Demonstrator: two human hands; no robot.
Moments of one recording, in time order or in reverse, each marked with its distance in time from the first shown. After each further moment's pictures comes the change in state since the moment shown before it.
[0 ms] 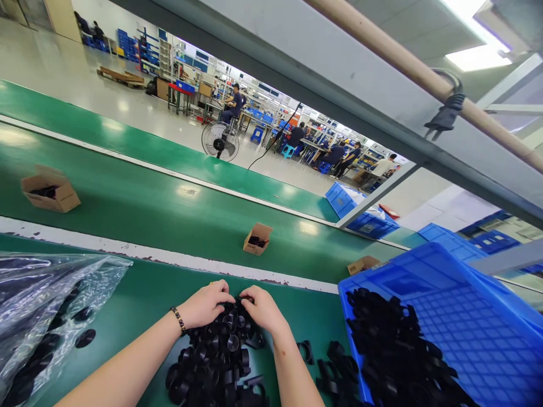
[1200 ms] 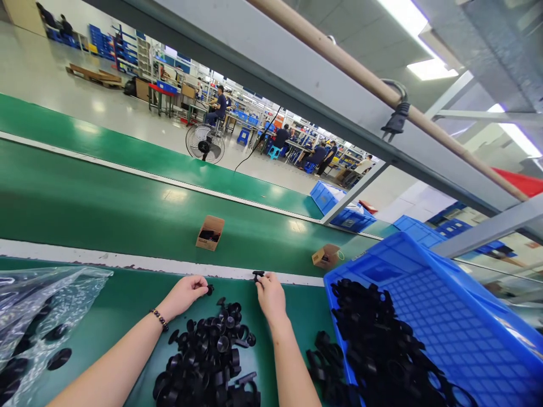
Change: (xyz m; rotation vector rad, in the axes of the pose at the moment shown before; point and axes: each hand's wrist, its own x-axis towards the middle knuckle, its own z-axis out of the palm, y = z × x) left_hand 0.007 -0.012 -0.014 -0.518 0.217 -0.320; right_hand -0.005 0.044 -0.015 -0.419 0.439 0.176
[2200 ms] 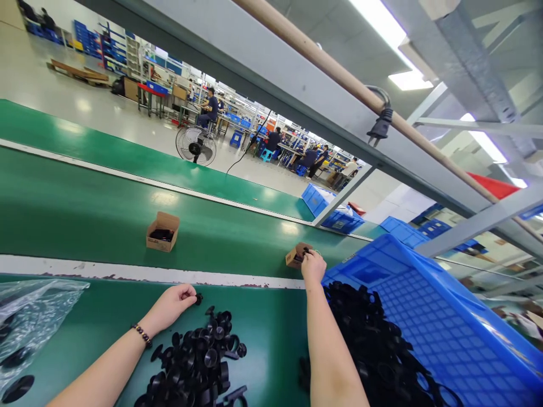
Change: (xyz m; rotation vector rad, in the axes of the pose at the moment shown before) left_hand 0.005 -0.012 0.004 0.125 -0.013 0.014; right_hand 0.096 0.170 -0.041 -0.331 0.282 0.310
